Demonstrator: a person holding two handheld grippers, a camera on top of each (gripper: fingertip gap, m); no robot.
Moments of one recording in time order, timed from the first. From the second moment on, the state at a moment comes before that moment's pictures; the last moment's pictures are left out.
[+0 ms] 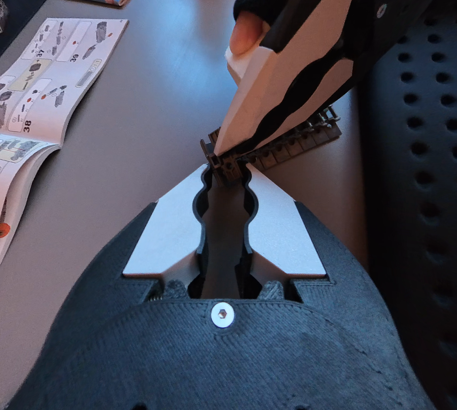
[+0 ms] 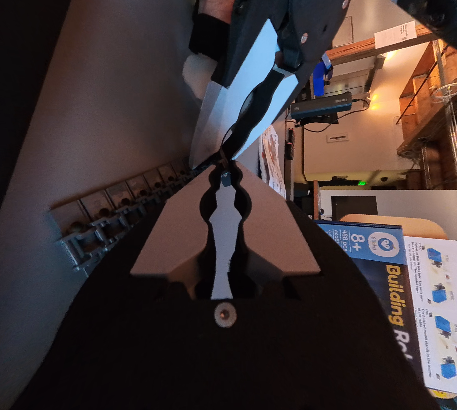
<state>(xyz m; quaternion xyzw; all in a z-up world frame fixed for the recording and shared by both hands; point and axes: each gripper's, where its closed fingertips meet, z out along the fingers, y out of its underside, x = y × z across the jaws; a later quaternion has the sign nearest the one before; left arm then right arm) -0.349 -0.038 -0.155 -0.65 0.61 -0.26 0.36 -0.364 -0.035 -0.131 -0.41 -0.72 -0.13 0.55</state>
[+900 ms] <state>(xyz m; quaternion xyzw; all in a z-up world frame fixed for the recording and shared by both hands) -0.347 -0.037 -0.159 -0.67 0.61 -0.26 0.35 -0.362 -0.032 -0.132 -0.44 -0.71 -0.11 0.55</state>
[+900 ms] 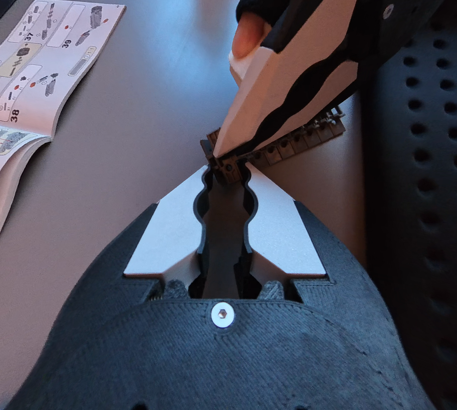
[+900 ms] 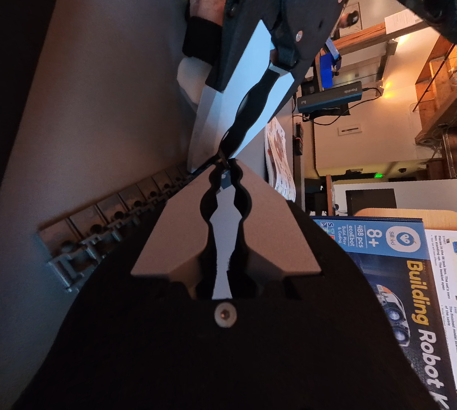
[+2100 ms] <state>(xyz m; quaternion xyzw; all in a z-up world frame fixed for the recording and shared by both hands) -0.346 -0.032 -0.161 -0.67 0.61 -0.20 0.37 -0.363 -0.028 -0.141 -0.45 -0.73 -0.10 0.50</state>
